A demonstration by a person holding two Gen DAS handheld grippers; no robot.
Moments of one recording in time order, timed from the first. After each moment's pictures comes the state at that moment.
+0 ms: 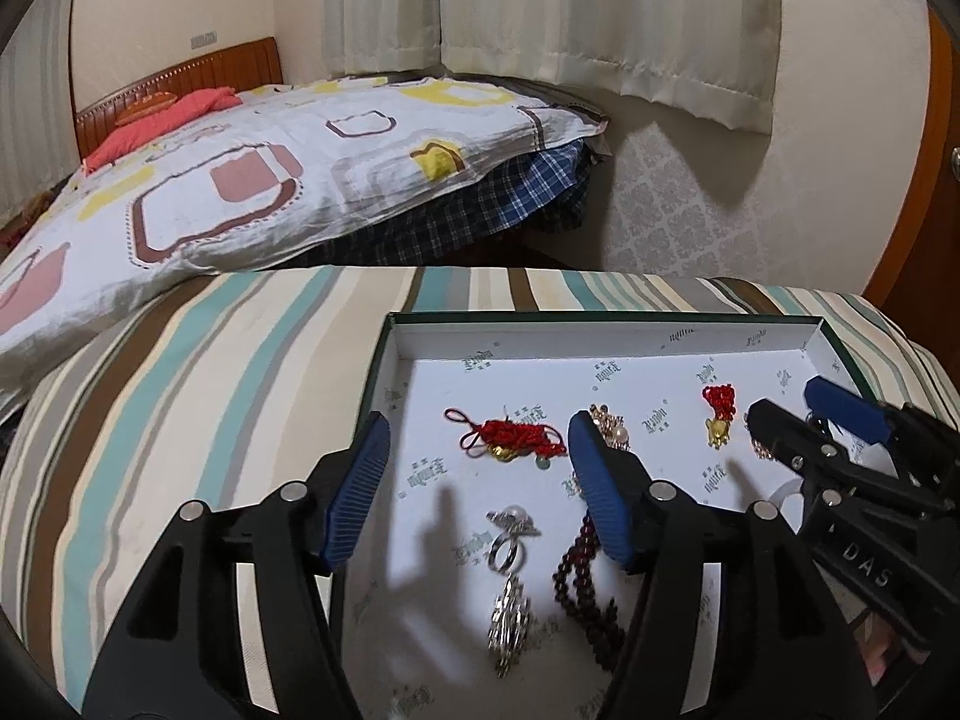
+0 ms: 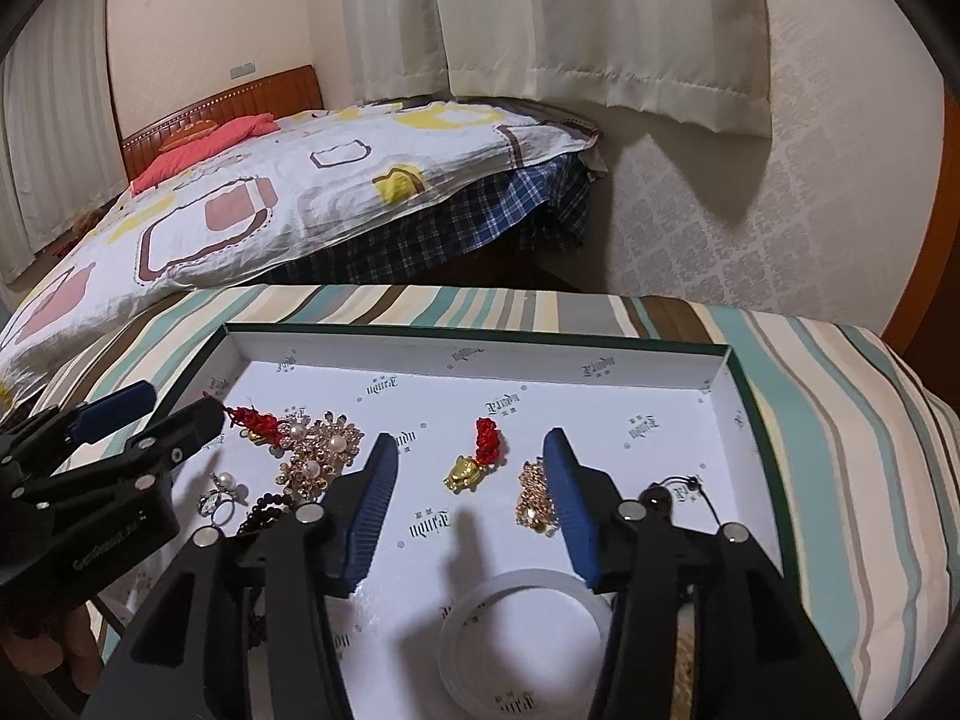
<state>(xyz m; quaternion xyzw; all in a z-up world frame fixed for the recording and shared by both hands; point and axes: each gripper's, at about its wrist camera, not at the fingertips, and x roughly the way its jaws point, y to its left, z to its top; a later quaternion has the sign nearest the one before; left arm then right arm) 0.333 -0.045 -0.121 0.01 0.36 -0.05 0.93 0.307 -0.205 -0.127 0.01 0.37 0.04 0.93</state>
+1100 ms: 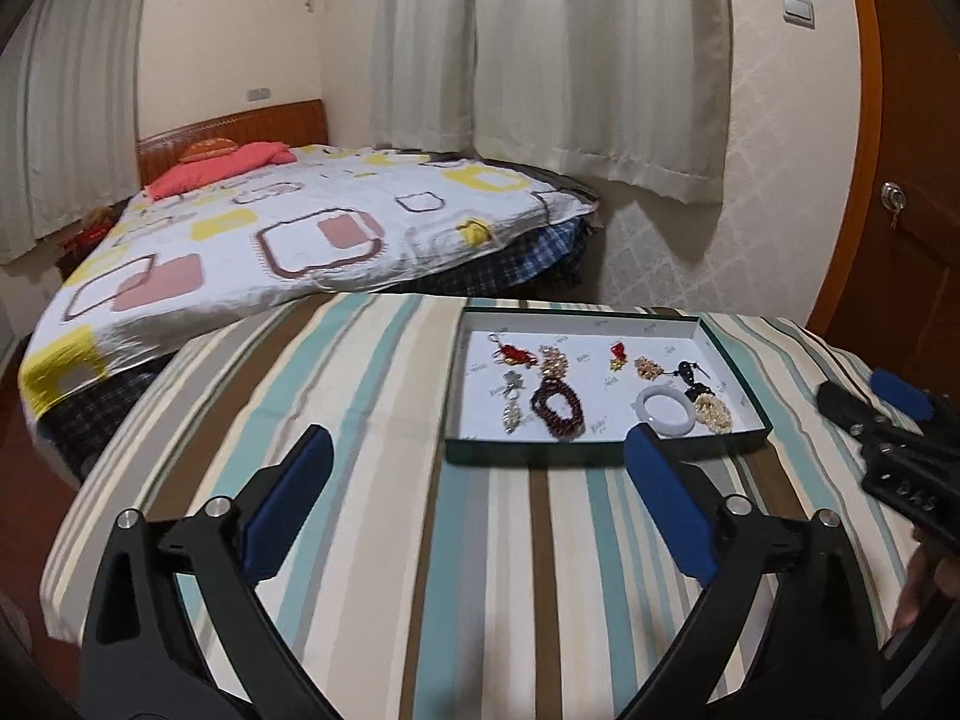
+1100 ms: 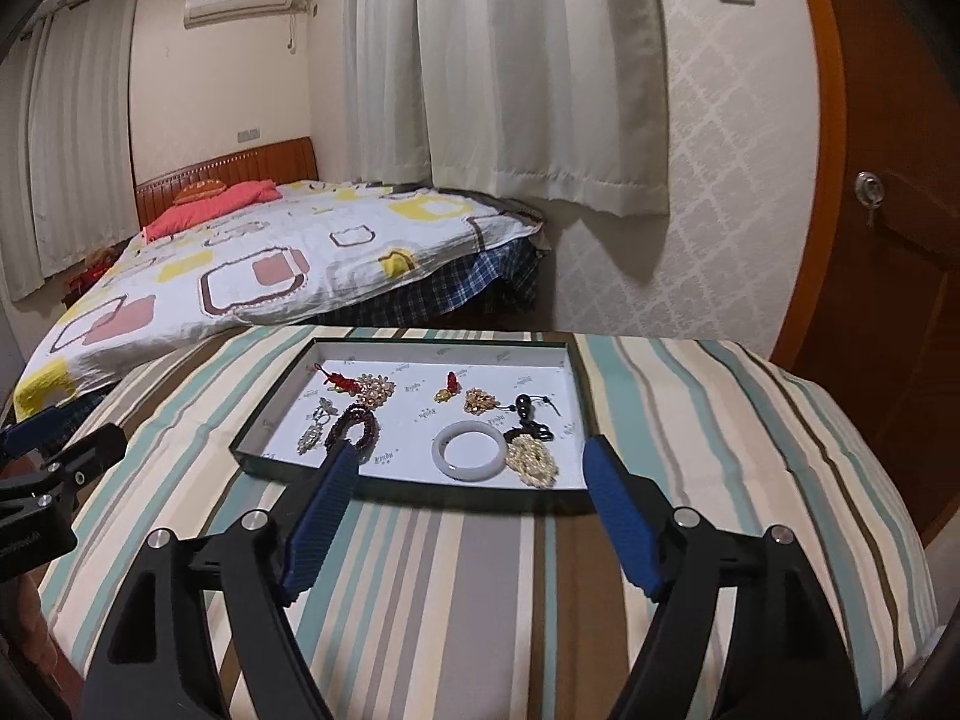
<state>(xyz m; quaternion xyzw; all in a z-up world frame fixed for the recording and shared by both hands) 0.089 -0.019 -0.022 -0.01 0.28 -0.01 0.96 0.089 -0.231 -0.030 0.01 0.28 0.01 0.96</state>
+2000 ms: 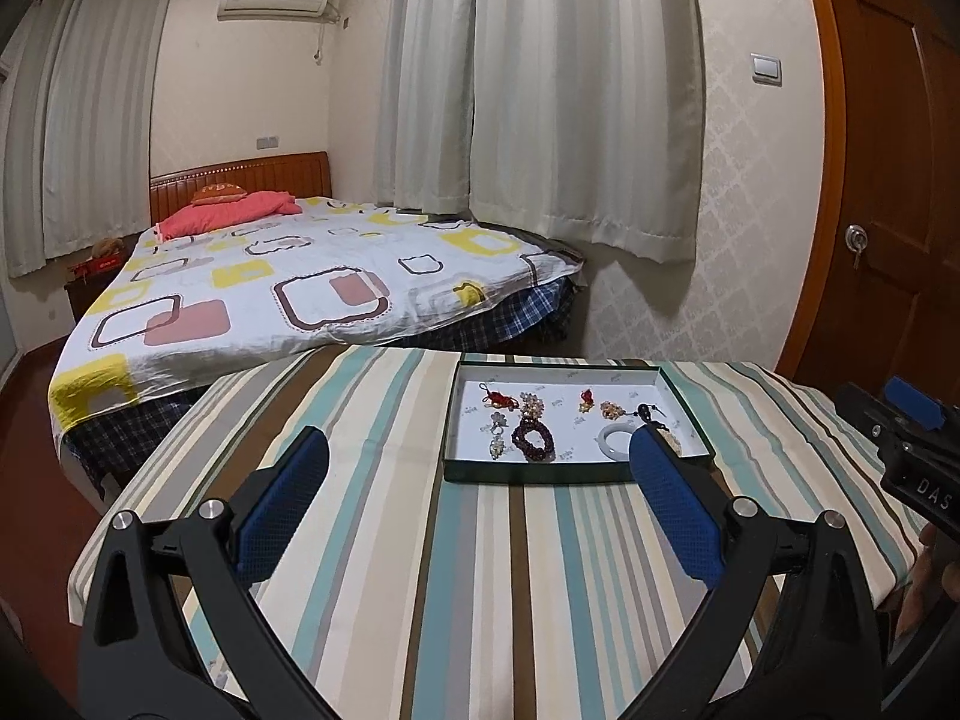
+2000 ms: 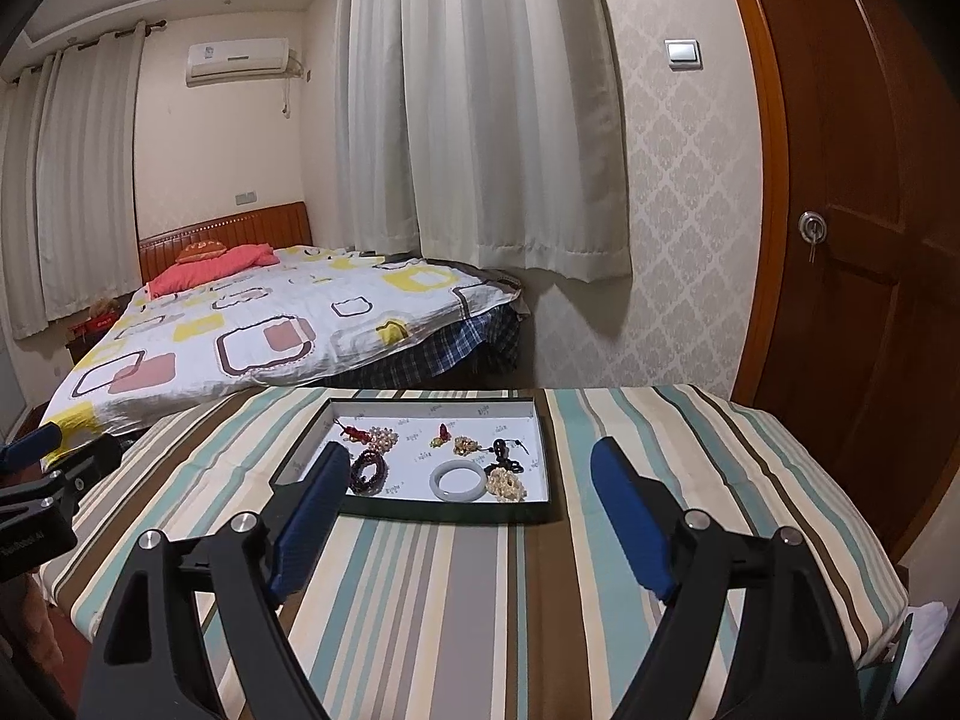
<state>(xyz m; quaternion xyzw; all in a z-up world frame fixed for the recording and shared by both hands) 0.008 -0.018 0.027 -0.02 0.22 -0.02 0.98 0.010 -0.239 0.017 0.02 0.20 0.00 0.98</state>
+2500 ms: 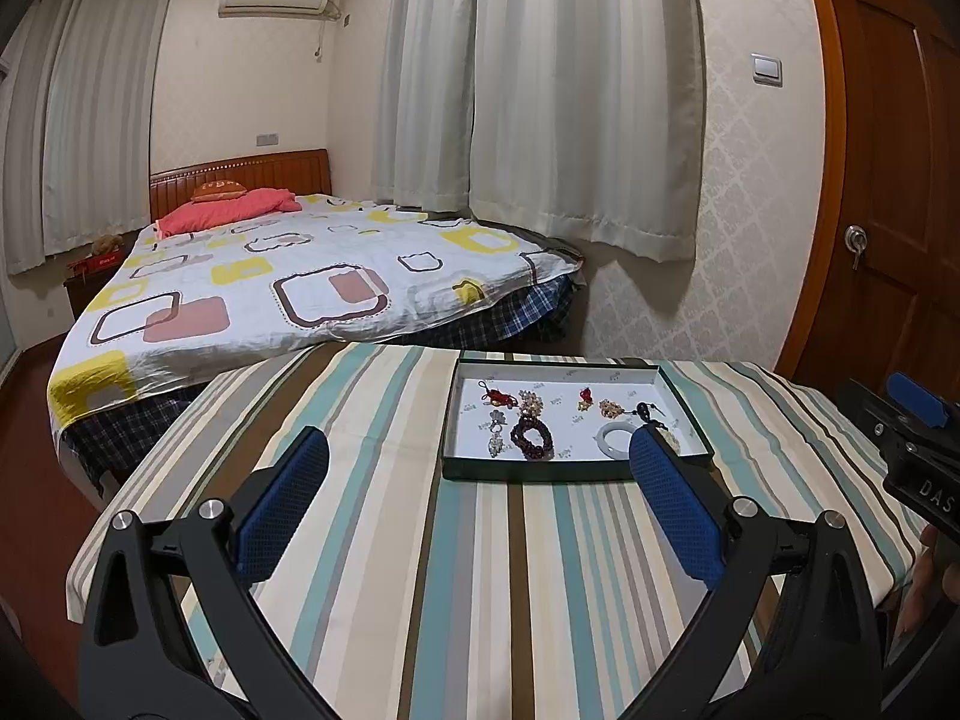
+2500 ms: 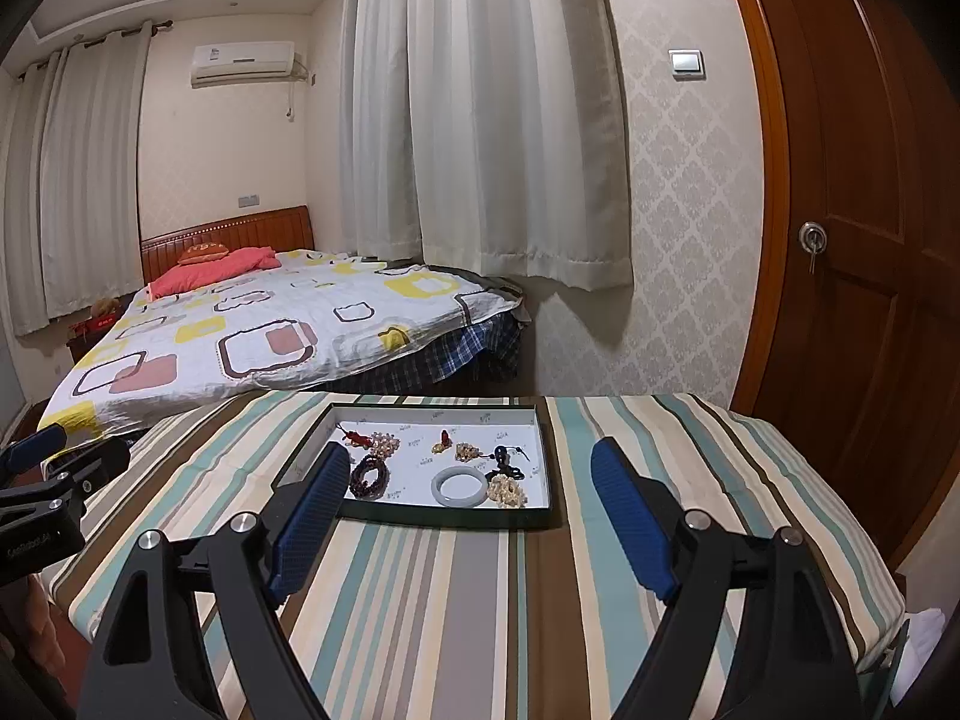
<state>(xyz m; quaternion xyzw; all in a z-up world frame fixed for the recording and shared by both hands) 0.007 -0.018 0.028 -0.02 0.22 -0.02 0.97 0.004 -0.236 0.018 0.01 0.20 0.00 0.98</state>
